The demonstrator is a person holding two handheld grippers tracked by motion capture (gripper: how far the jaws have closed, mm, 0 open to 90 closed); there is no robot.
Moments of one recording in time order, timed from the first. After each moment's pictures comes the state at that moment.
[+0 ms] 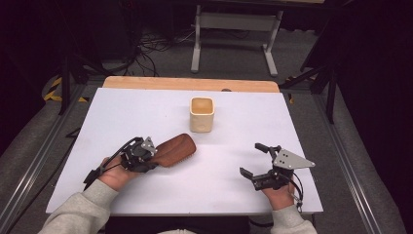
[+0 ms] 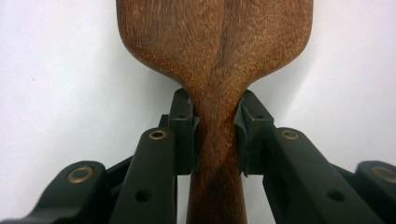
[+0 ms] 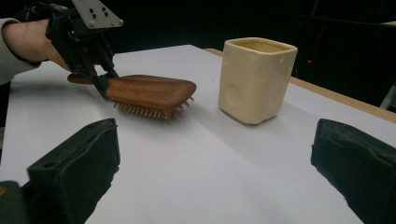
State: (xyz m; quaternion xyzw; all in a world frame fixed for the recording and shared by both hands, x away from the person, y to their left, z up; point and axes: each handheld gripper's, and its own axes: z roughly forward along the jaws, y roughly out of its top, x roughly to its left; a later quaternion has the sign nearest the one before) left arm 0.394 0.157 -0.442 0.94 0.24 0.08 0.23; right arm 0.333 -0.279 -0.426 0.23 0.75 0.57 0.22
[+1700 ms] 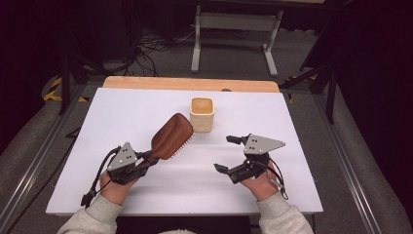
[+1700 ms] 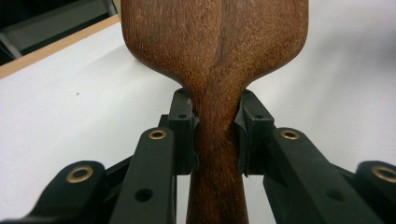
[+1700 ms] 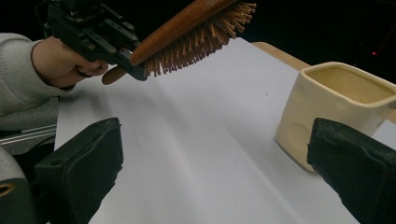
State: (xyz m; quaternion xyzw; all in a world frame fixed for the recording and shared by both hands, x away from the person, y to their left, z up) left arm 0.339 0.178 -0.432 0.81 0.24 0.20 0.49; right arm 0.353 -0.205 -0.384 0.17 0.81 0.54 0.16
